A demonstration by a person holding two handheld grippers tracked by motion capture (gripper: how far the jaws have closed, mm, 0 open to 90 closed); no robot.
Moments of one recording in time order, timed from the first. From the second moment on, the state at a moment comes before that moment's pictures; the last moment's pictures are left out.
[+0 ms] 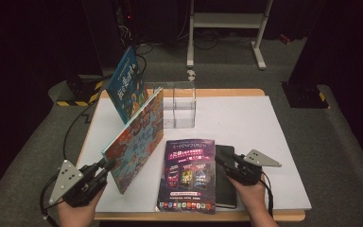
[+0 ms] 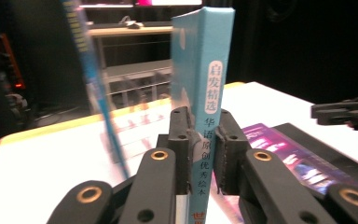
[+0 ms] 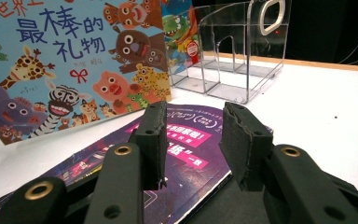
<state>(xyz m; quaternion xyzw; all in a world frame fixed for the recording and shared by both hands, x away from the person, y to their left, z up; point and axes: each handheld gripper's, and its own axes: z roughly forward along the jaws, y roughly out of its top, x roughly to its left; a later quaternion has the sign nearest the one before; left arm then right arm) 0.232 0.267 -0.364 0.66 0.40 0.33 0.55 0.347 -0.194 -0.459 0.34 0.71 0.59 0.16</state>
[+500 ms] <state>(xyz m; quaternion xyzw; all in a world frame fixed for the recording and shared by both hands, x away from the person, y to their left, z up) 0.232 0.294 -0.379 0.65 0.41 0.31 0.56 0.344 -0.197 -0.461 0.35 0.72 0.58 0.17</state>
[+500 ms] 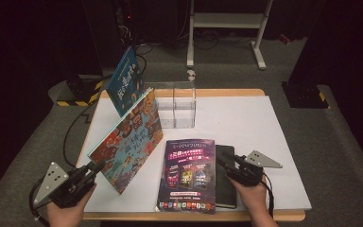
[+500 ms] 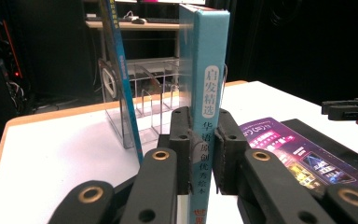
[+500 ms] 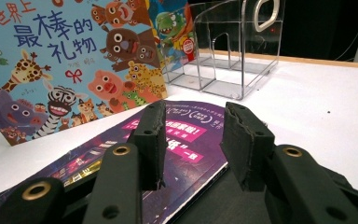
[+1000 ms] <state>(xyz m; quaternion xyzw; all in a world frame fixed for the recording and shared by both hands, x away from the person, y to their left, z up) 0.247 0.298 -0.376 0.66 0.41 0.31 0.55 0.331 -0.204 -0.462 0.36 0.71 0.57 0.18</state>
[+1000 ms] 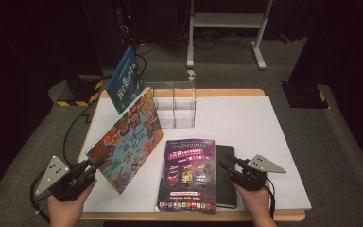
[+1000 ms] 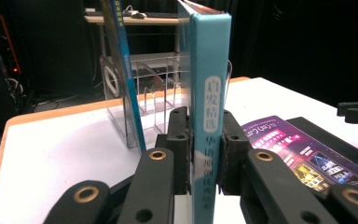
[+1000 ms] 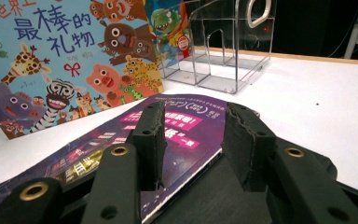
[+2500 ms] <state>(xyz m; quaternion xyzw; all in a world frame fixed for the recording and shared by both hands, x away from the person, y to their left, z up) 0.289 0.263 -0.357 0.66 0.37 0.30 0.58 0.325 -0.202 -0.465 0.35 0.72 0.57 0.17</state>
